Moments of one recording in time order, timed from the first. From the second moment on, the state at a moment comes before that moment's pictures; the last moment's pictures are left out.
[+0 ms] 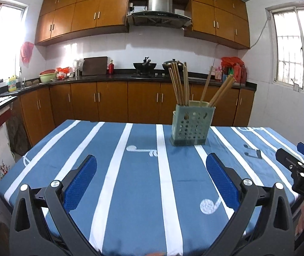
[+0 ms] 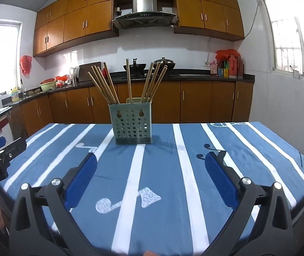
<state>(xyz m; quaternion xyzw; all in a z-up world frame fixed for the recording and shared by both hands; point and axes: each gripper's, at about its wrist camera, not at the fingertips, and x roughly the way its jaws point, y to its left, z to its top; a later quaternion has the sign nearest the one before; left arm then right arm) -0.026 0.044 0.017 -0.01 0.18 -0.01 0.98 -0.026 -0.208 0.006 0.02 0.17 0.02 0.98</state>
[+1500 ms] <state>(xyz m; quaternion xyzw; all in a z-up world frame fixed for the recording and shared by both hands) -0.029 0.023 -0.009 0.01 0.21 -0.02 0.98 -0.032 -0.211 -0.017 0.02 0.19 0.02 0.98</state>
